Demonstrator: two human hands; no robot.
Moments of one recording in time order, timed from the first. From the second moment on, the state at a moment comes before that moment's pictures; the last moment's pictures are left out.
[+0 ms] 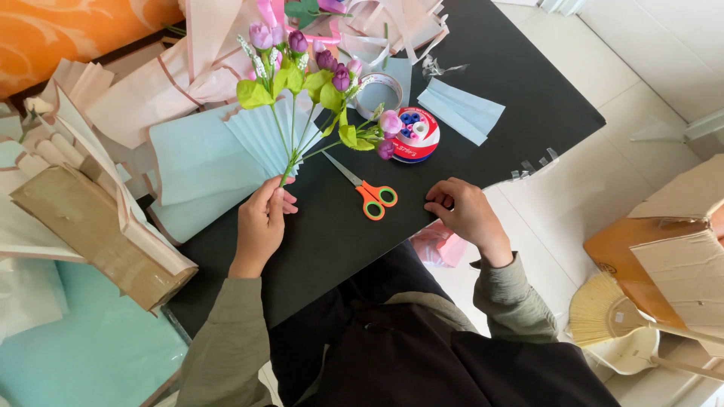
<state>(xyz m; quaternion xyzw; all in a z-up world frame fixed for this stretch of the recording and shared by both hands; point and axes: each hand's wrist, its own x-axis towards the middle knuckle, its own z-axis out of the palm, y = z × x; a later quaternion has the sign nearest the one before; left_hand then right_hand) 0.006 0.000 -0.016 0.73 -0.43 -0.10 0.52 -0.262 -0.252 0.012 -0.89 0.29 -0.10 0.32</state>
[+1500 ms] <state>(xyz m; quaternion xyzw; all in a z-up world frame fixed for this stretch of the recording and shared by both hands) 0.022 0.003 -0.029 0.72 -0.23 -0.10 0.65 -0.117 -0.147 0.044 -0.93 0.05 -0.24 0.26</state>
